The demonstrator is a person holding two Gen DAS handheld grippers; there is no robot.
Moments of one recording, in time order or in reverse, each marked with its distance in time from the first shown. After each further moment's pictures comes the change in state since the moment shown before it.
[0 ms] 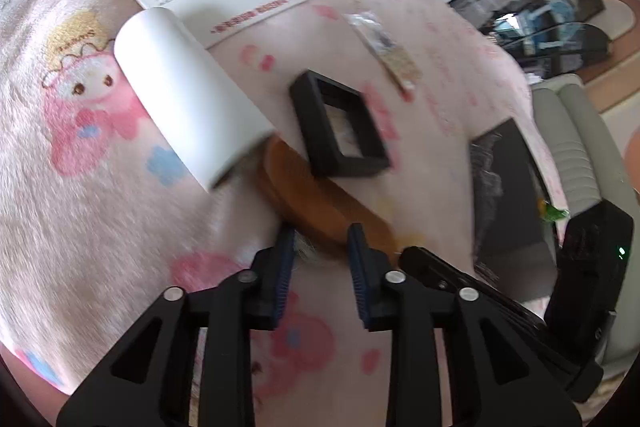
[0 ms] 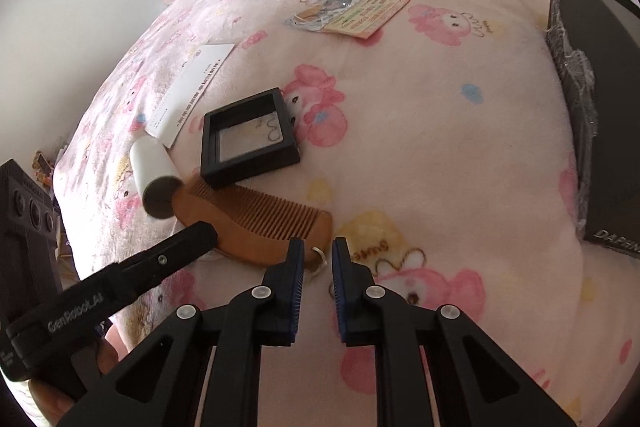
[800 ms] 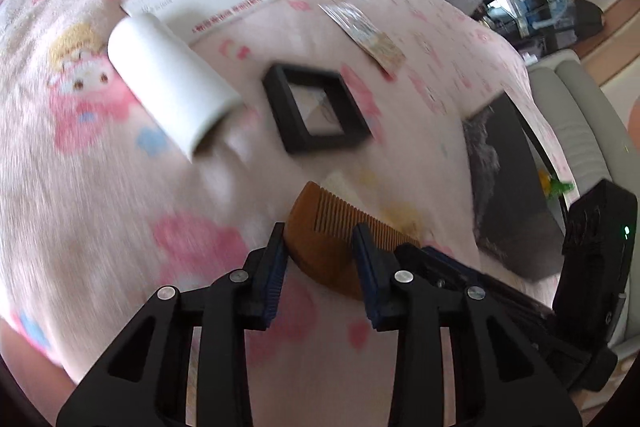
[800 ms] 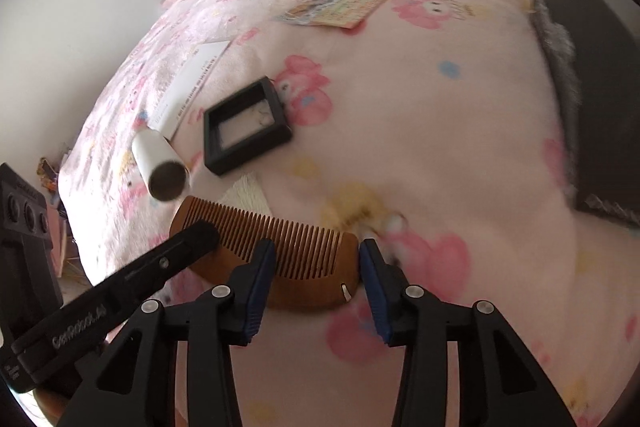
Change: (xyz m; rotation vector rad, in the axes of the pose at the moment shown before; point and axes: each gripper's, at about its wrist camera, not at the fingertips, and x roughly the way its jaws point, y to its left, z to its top) left arm -0.012 -0.027 -0.043 0.095 -0.003 0.013; right arm -0.019 -0.013 -0.029 0.037 0.000 0.005
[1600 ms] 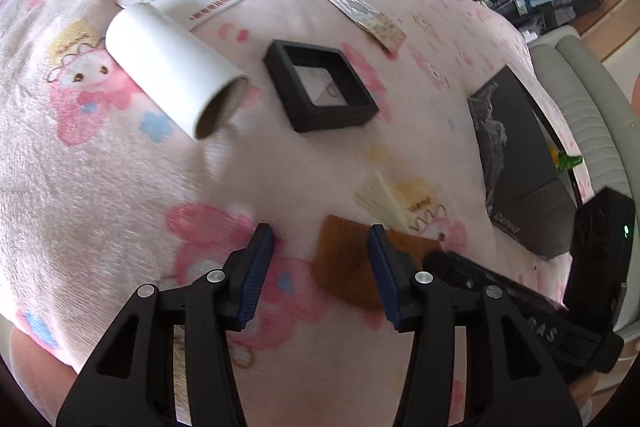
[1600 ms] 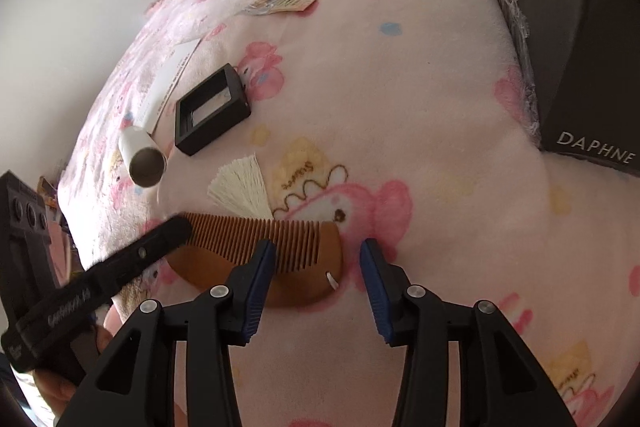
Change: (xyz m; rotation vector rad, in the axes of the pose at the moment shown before) left arm 0.012 -0.002 0.000 0.083 0.032 0.054; right arm 0.000 -0.033 -0.015 0.082 0.017 0.026
